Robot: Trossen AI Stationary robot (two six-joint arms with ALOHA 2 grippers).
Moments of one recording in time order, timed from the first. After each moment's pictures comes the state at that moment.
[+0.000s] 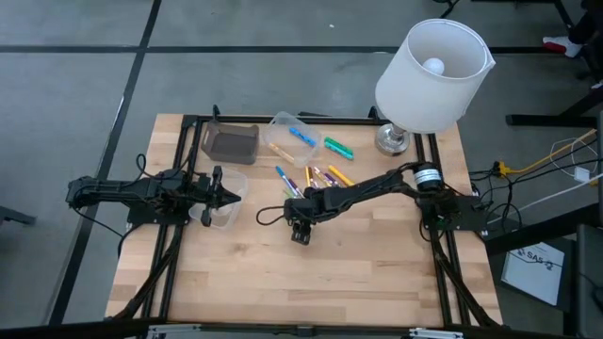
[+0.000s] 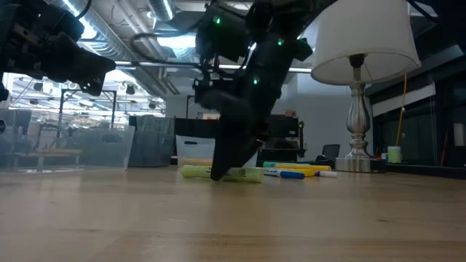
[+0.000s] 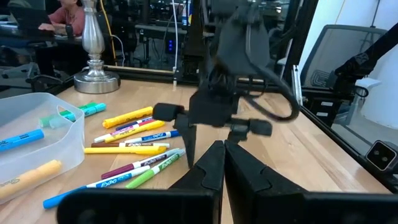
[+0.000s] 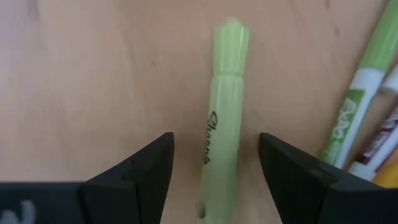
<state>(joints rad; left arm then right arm) 0.03 0.10 0.01 0.03 0.08 -0.12 0.11 2.11 1.48 -0.49 0.11 0.34</state>
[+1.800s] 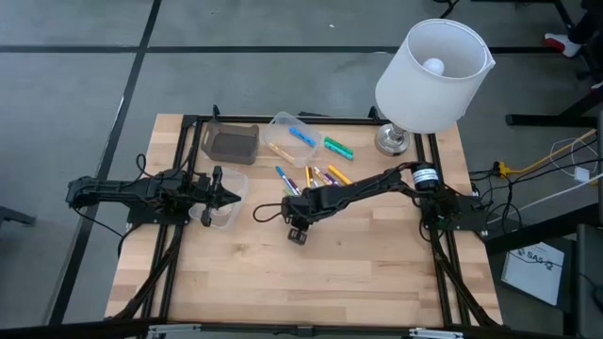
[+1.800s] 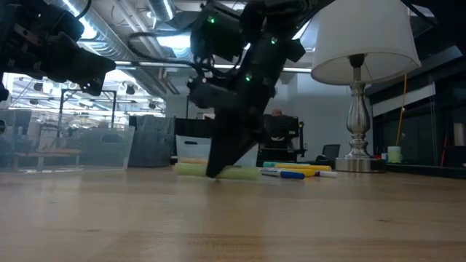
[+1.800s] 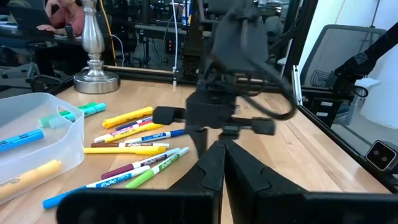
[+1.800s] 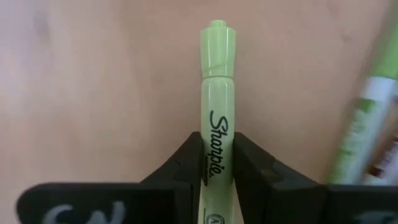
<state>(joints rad) 0.03 0.10 0.01 0.03 0.08 -0.12 0.11 2.12 1.53 -0.49 0.05 0.39</state>
